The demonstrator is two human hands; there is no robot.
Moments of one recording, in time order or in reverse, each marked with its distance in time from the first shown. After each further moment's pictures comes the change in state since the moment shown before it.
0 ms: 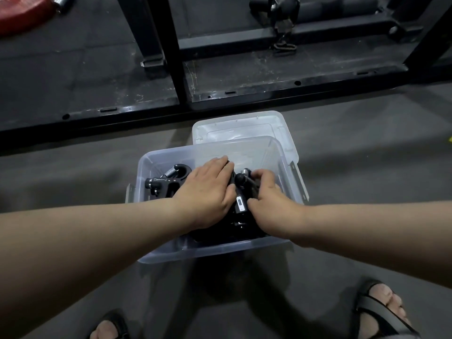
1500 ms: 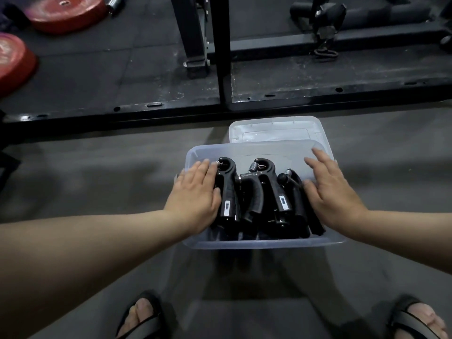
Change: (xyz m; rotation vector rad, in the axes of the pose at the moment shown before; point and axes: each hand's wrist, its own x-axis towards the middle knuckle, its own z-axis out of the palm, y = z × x) left_hand -0.068 -0.075 0.004 0.067 0.075 -0.290; right_hand 0.025 0.031 -0.019 -0.444 0.299 -0.349
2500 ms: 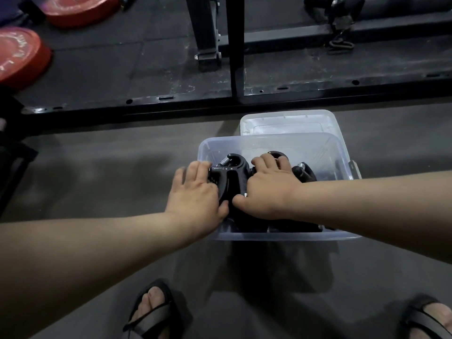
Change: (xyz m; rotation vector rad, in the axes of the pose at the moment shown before) left_hand -0.030 0.004 -0.022 0.297 0.041 -0.031; right_hand 0.016 -0.137 0.027 -0.507 -0.422 -0.235
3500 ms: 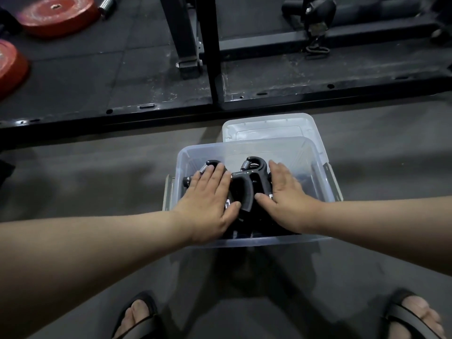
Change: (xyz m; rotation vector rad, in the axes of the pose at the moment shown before) left_hand 0.023 0.035 0.009 -0.242 -0.189 0.231; right_hand -0.029 0.074 0.047 0.600 0.029 0.206
